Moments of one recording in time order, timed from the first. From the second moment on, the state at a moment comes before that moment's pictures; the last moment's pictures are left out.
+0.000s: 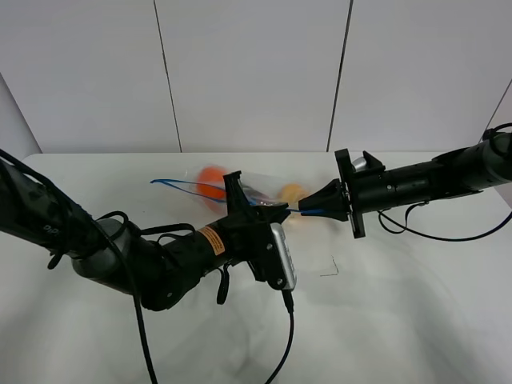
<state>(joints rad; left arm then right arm) -0.77 2.03 -0.78 0.01 -1.13 0.99 0.02 2.11 -1.13 1.43 1.19 -0.73</state>
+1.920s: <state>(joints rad) -0.28 2.03 -0.67 -0.09 -1.22 1.02 0.02 2.11 -1.13 1.43 1.20 -0.73</state>
